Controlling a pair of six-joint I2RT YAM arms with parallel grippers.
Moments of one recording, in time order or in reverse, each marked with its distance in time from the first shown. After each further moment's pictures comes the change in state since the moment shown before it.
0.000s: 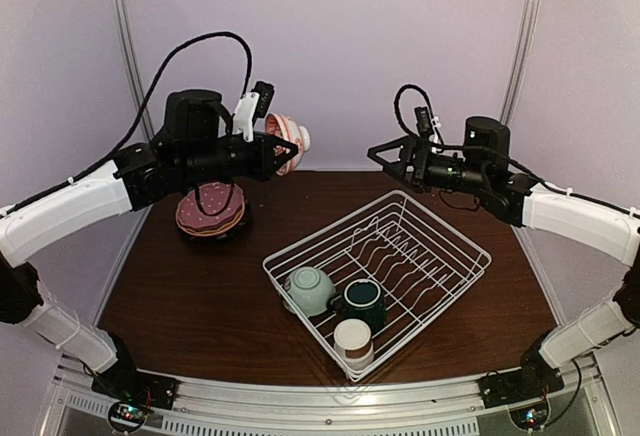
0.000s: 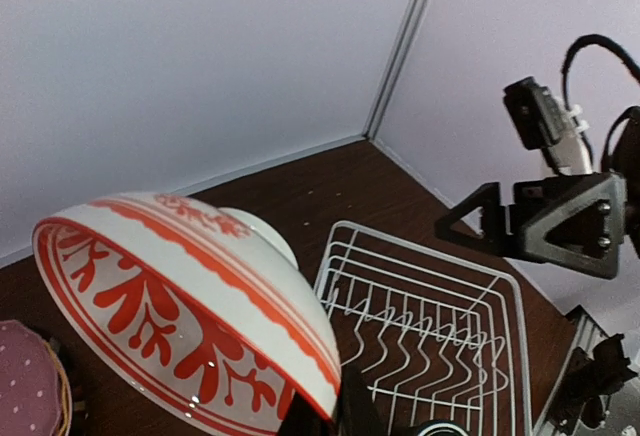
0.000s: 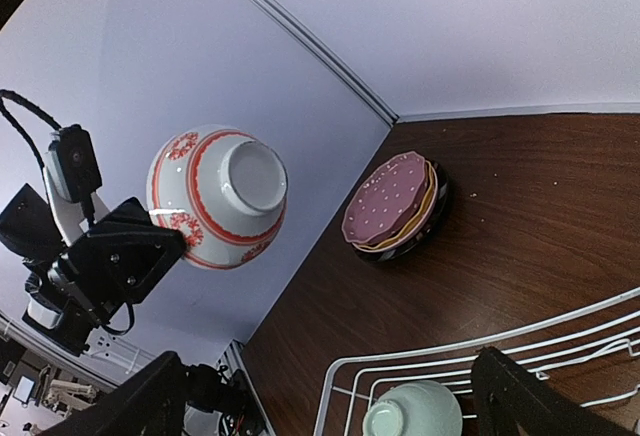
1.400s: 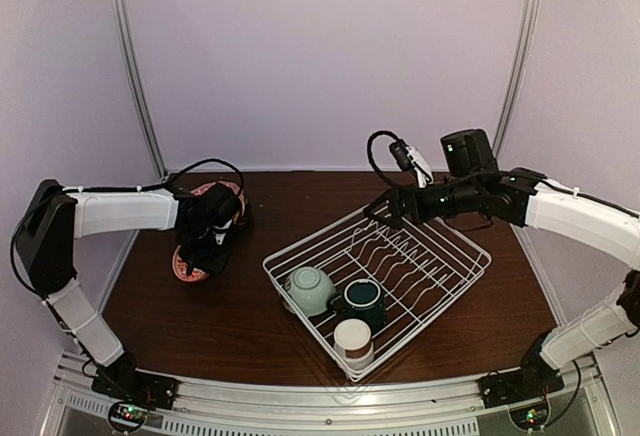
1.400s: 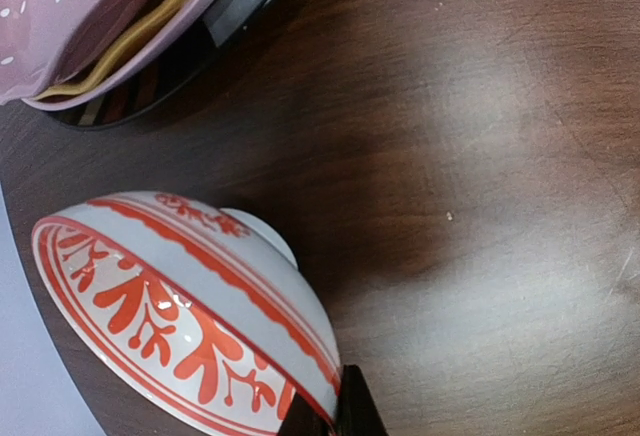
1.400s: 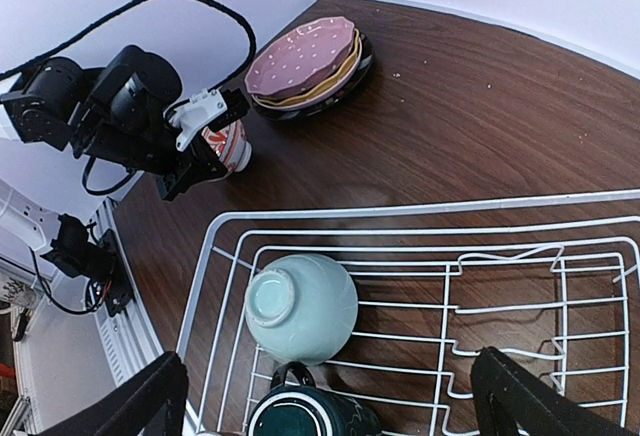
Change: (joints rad) left arm 0.244 0.254 -0.254 -0.639 -0.341 0.020; right arm 0.107 -0.027 0.065 -0.525 0.152 -0.472
